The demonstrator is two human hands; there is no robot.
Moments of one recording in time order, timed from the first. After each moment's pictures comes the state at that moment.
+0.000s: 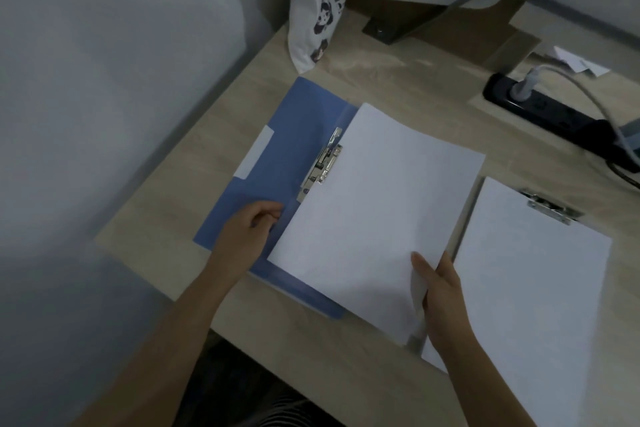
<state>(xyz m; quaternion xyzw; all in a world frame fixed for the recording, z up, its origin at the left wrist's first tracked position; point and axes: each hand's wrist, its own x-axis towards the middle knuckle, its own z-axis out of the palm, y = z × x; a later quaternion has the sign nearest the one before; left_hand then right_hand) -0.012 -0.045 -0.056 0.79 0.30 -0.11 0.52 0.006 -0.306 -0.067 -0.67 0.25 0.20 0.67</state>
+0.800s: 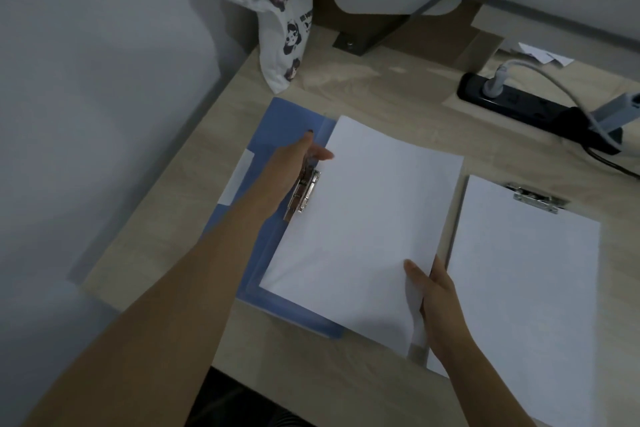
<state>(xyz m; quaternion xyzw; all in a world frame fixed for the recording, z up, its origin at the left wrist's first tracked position) 0.119 -0.077 -0.019 0.75 0.21 -0.17 0.61 0.007 -0.308 -0.075 -0.64 0.28 0.21 0.68</state>
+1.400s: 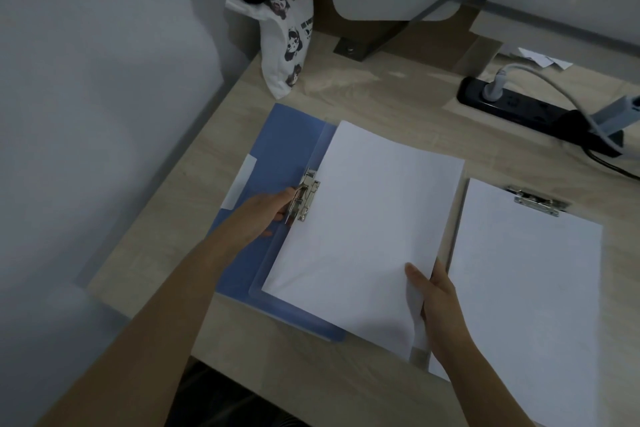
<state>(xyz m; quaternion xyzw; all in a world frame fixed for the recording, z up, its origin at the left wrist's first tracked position) 0.066 -0.050 -0.027 0.74 0.29 -0.28 0.54 0.007 -0.308 -0.076 -0.64 0.28 0.21 0.68</state>
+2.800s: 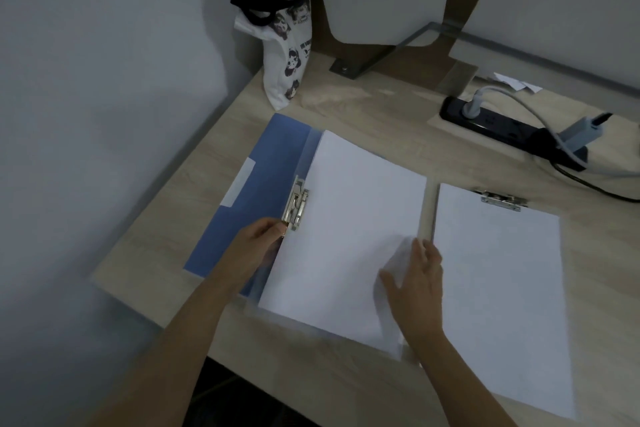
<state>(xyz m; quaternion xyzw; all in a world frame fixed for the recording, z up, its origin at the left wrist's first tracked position) 0.001 -0.069 -0.020 0.73 0.27 -0.16 0.61 0.002 -0.305 -0.064 -0.94 0.08 0.14 0.30</state>
